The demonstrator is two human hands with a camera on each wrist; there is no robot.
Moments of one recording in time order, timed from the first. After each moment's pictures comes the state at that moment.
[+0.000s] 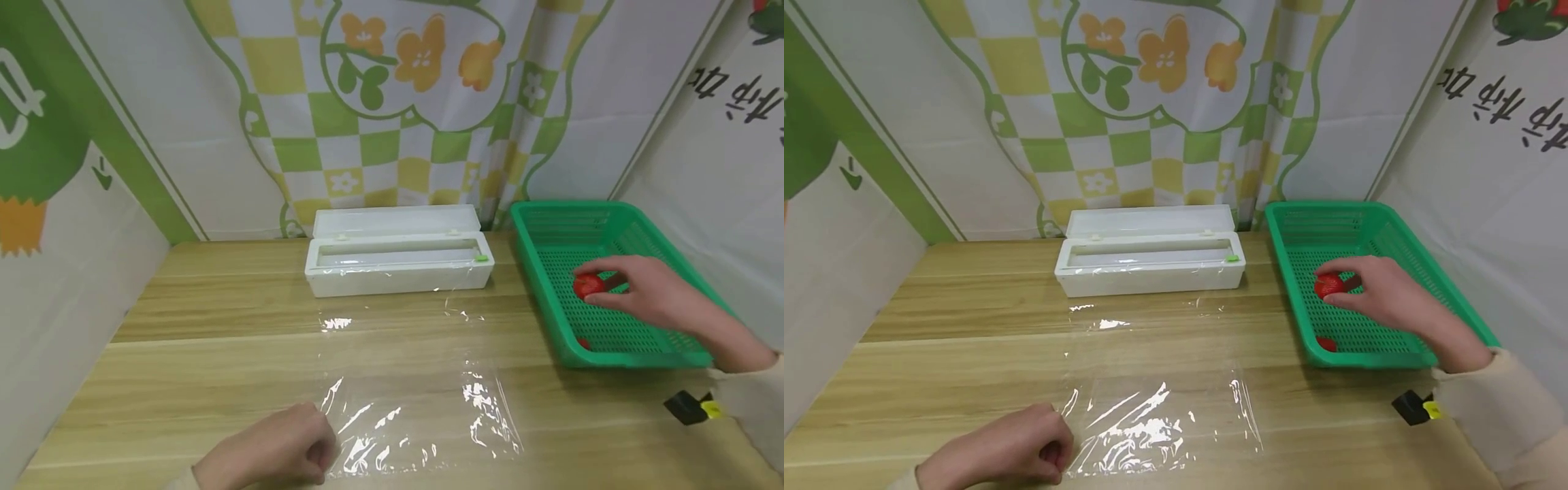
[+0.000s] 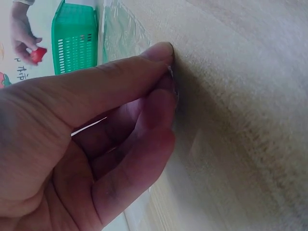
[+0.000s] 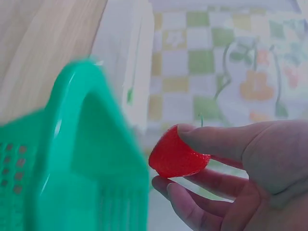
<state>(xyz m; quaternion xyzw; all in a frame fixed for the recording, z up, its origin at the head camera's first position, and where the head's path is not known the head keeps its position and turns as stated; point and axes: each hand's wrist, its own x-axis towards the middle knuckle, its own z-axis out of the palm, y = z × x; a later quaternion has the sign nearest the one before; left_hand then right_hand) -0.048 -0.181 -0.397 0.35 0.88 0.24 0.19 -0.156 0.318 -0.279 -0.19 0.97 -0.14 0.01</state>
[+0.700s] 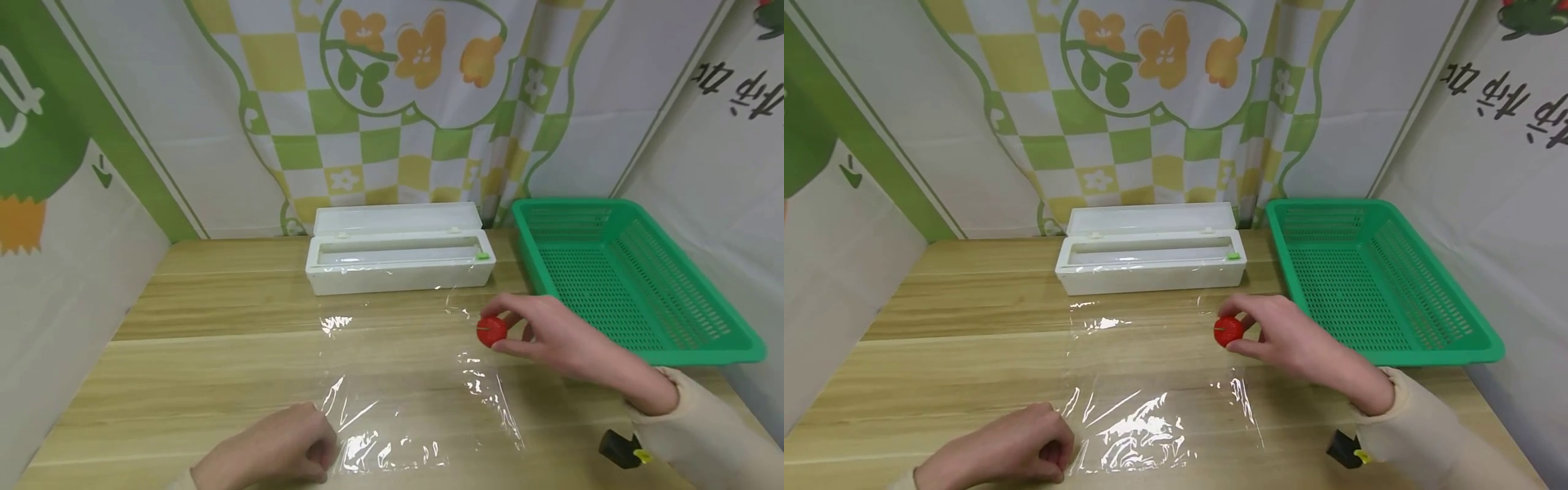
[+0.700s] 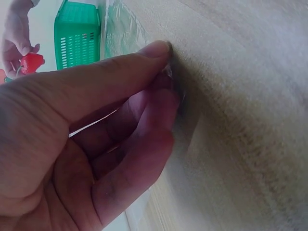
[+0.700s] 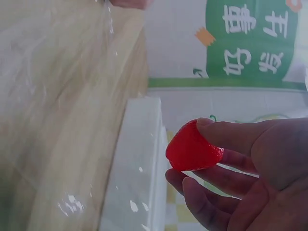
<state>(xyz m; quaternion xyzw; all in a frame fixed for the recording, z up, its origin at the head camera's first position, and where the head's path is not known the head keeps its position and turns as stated) -0.048 -0.181 -0.399 0.35 0.89 0.23 0.19 -0.120 0.202 -0.301 -0.29 0.91 -0.27 0.07</state>
